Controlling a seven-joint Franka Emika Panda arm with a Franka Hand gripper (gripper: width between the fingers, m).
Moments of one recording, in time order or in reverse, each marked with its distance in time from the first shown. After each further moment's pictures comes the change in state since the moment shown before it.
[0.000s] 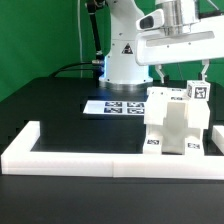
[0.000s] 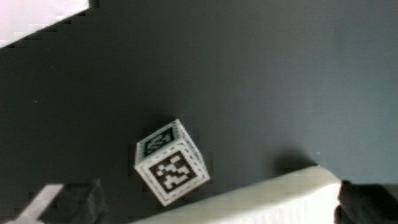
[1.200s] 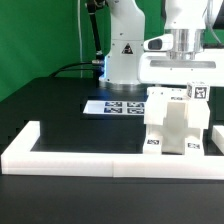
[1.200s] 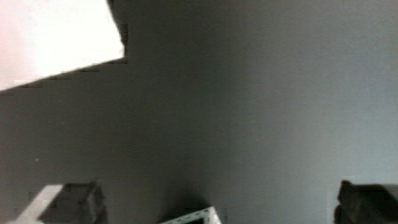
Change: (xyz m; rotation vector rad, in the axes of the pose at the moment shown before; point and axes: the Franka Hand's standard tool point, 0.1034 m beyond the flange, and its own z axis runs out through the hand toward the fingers) arm -0.023 0.017 0.051 -0.133 0.049 -0.147
